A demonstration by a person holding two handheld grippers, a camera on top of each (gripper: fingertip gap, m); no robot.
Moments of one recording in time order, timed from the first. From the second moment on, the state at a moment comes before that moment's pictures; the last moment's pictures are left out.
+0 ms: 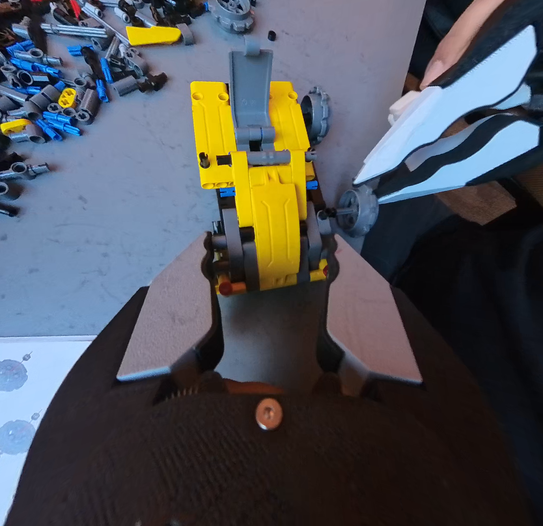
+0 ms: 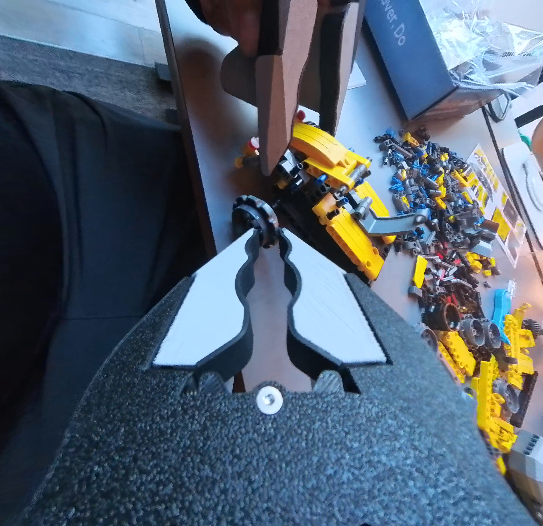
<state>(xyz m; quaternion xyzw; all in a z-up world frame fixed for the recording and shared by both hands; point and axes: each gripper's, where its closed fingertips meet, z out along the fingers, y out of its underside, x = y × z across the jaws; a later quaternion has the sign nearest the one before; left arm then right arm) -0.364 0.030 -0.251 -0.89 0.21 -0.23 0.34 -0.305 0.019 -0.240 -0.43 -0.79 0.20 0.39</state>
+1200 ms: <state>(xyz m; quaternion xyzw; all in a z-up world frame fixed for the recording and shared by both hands) -0.377 0.035 -0.244 -0.89 0.19 -0.21 0.35 -0.306 0.021 -0.246 -0.65 -0.56 0.38 0.35</state>
